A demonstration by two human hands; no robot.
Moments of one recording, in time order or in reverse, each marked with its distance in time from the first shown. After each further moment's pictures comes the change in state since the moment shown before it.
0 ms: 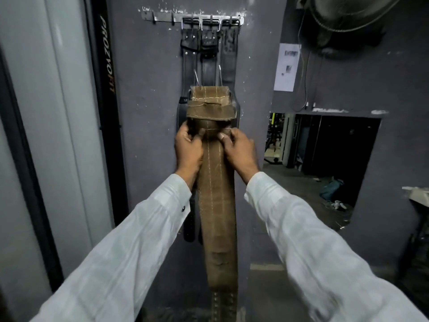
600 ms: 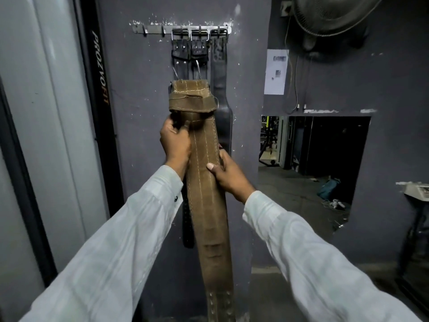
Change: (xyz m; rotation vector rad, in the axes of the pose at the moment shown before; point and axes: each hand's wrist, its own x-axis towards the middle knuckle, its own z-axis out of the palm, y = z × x) left_hand 0.028 0.015 0.001 -0.011 0.106 0.032; right_hand -0.035 0.025 0.012 0.285 -0.350 0.100
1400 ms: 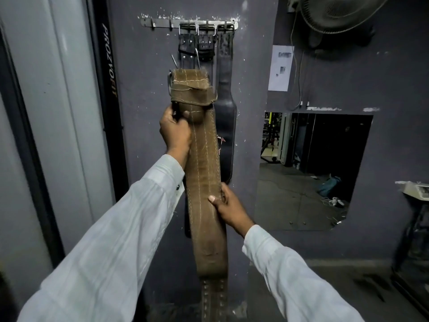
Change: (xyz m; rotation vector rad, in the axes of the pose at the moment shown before) left_hand -0.010 0.026 -0.017 0.090 0.086 0.015; right_hand -0.076 0.054 0.044 0.174 -0.062 0.115
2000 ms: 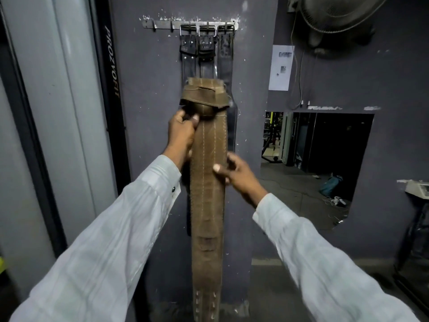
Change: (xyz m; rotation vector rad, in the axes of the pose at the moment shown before) left_hand -0.011 0.018 -0.005 -0.177 -0.298 -0.261; right_hand 0.018 -0.067 -0.037 0.160 -0.026 -0.088
